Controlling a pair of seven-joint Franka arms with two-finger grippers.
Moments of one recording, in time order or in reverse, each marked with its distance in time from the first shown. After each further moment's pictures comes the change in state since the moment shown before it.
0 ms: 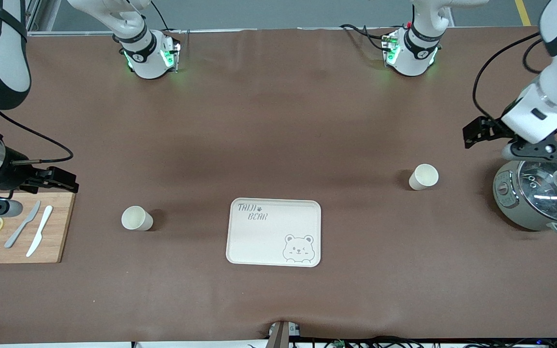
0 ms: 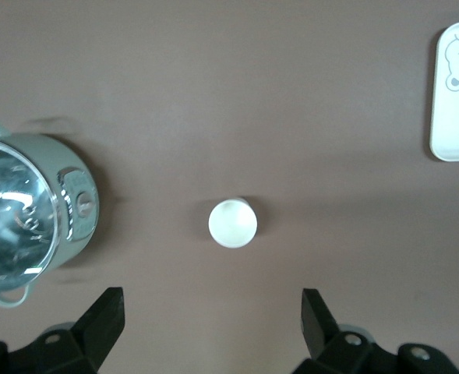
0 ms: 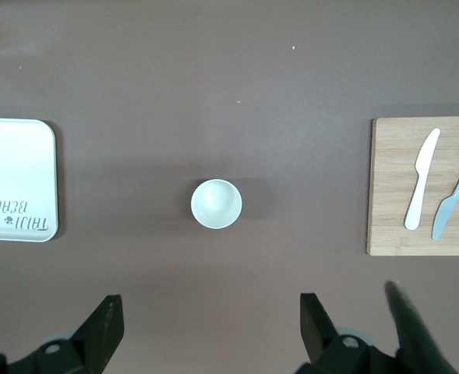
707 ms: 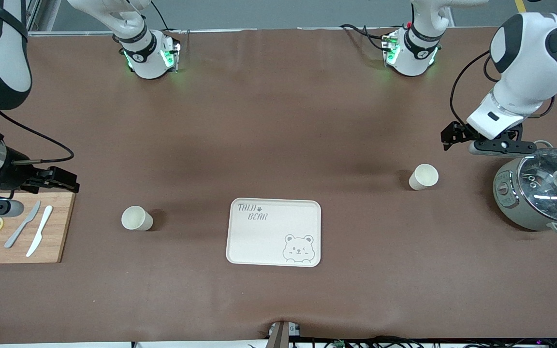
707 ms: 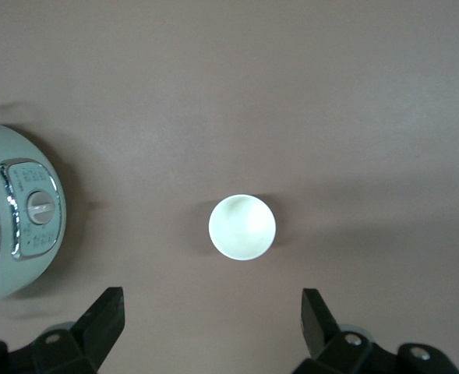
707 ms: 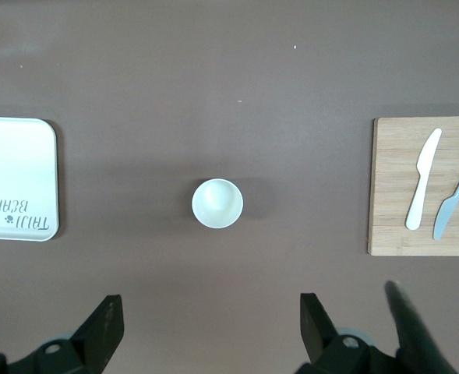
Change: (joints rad) left arm 0.012 -0.165 0.034 -0.521 0.000 0.444 0.060; right arm 0.002 0.001 0.002 -0.003 0.000 0.004 0.000
